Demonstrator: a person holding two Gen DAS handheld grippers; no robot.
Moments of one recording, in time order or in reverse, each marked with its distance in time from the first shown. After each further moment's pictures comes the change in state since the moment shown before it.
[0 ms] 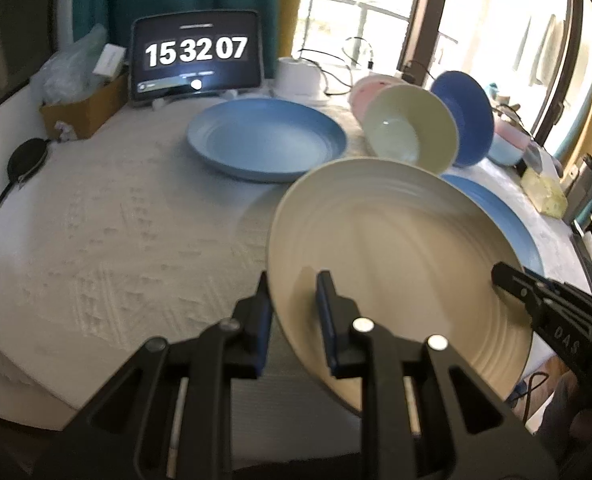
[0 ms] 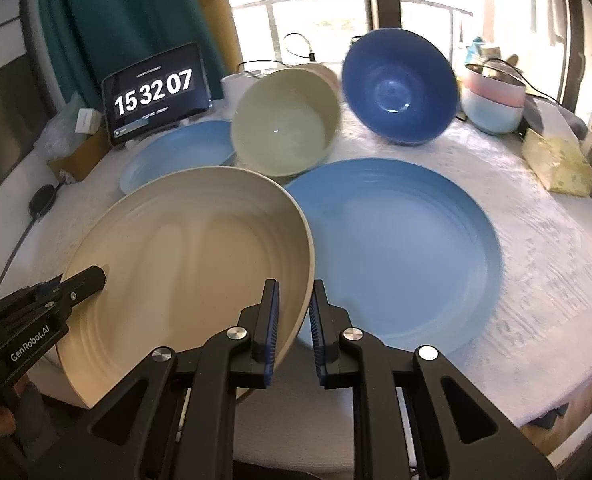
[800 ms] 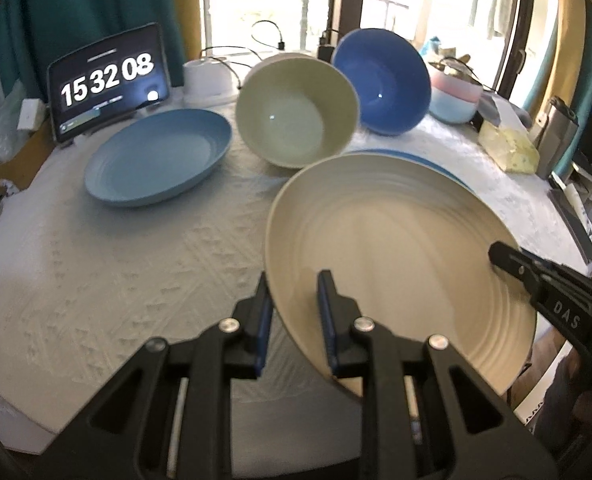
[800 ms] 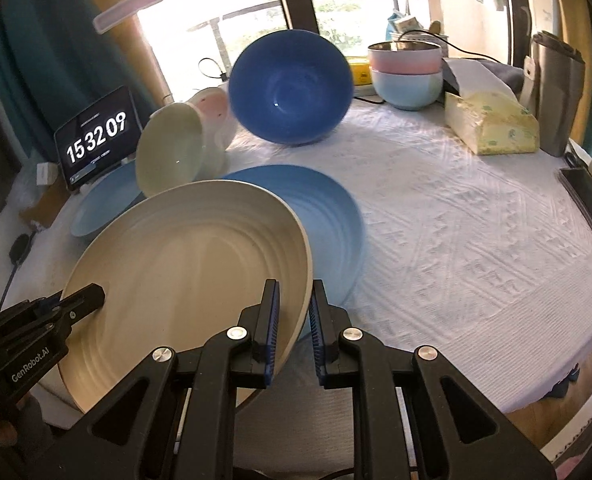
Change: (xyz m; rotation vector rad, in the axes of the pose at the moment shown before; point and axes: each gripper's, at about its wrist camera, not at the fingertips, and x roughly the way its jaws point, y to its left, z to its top) left arm 0.023 -0.104 0.009 0.175 0.047 -0.055; right arm -0.017 -0.100 -0.013 0.161 -0.035 -0.047
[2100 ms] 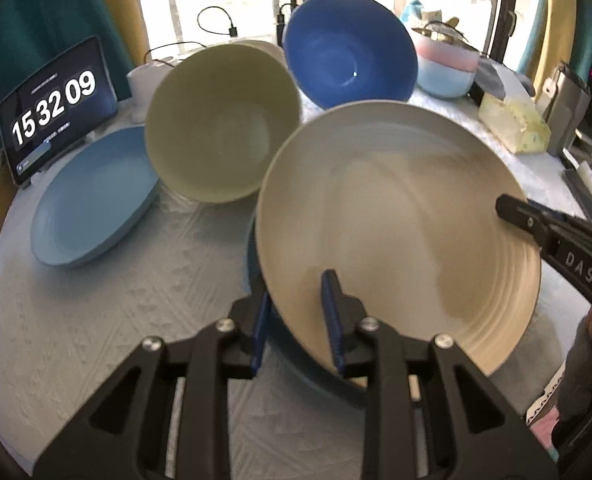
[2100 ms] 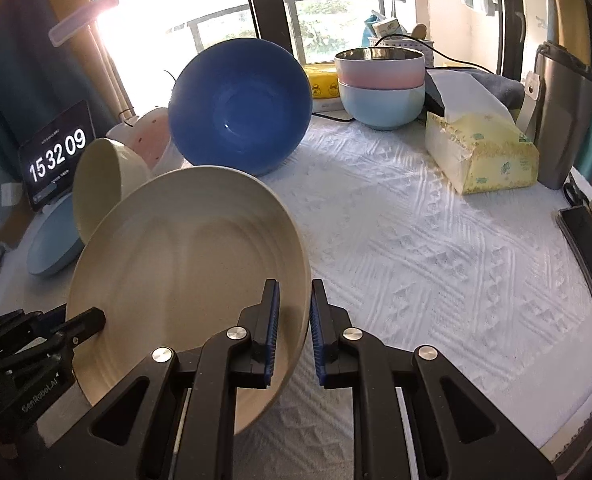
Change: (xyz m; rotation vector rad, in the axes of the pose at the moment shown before) left arm 0.057 -0.040 0.040 0.114 0.073 0.006; right arm 0.044 -0.037 0.047 -0.025 -0.005 -0.086
